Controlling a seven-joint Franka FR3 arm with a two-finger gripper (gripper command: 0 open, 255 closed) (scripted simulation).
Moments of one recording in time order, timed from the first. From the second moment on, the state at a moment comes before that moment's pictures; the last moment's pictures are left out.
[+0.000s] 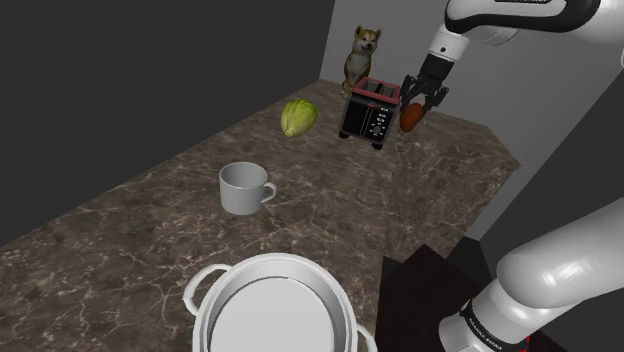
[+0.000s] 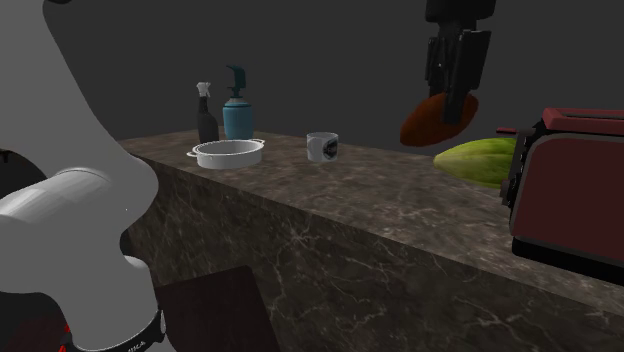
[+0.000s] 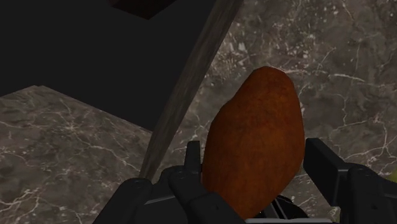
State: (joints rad) arm -0.36 -0.24 0.01 -1.86 0.09 1.67 0.18
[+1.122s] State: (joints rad) arm -0.36 -0.25 0.01 -2.11 0.09 1.89 0.16
